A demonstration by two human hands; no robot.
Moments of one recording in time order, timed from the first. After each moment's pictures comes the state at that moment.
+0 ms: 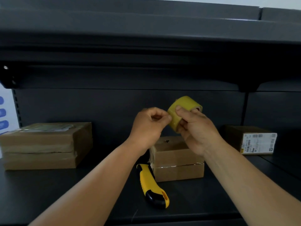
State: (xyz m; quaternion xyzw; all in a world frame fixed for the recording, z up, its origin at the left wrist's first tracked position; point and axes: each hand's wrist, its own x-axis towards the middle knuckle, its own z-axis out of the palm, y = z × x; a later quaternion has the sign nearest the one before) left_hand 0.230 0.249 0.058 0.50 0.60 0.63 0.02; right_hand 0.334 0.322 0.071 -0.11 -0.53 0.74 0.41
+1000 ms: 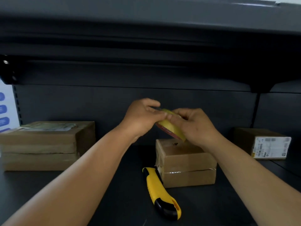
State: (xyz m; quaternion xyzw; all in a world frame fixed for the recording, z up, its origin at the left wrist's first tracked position) left_hand 0.189 0.241 0.083 0.46 0.63 0.61 0.07; right_hand 0.313 0.330 0.076 -0.16 -0.85 0.35 0.37
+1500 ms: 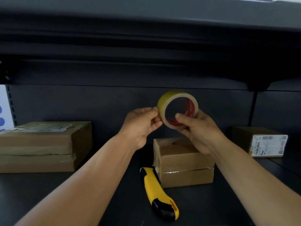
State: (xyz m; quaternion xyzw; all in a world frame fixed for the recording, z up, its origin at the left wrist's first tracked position) left_hand 0.199 0.252 0.073 0.29 0.50 0.77 0.27; right_hand 0.310 0.357 0.060 -0.15 -0.61 0.67 0.39
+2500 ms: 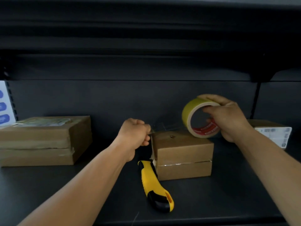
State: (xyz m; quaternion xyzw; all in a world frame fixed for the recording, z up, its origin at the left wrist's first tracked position) left_hand 0.192 0.247 0.033 0.29 0.68 0.64 0.19; right_hand 0.348 0.399 0.069 -0.23 -0.70 0.49 0.47
